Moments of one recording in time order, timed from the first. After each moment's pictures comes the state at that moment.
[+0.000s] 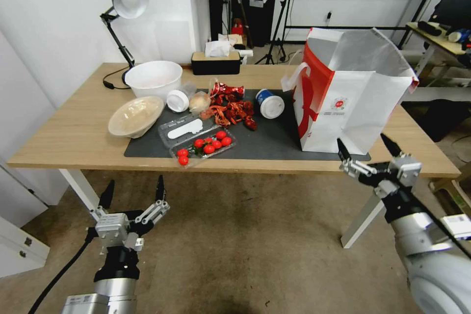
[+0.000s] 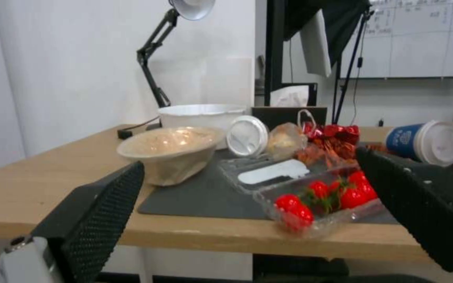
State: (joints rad) left arm 1.95 -1.42 -0.47 -2.38 -0.09 -0.24 -0.20; right arm -1.78 0.77 0.62 2.27 0.57 0.22 0.33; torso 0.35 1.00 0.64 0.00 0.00
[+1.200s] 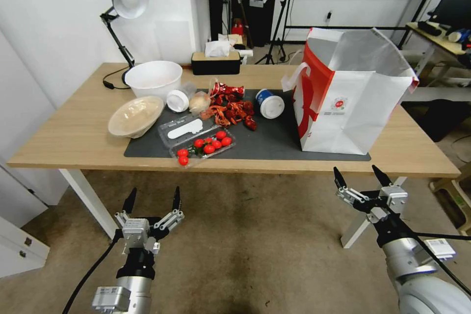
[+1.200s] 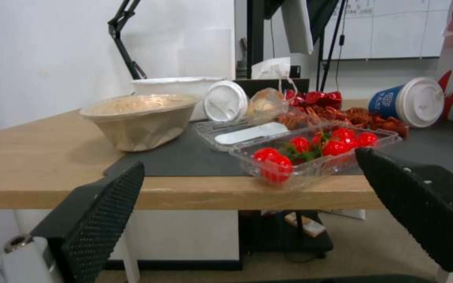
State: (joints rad) left arm 1.89 -1.41 -0.45 -2.25 -0.09 -0.27 -0.15; right arm -1.78 0.85 0.58 2.17 0.58 0.26 0.25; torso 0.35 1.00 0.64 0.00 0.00
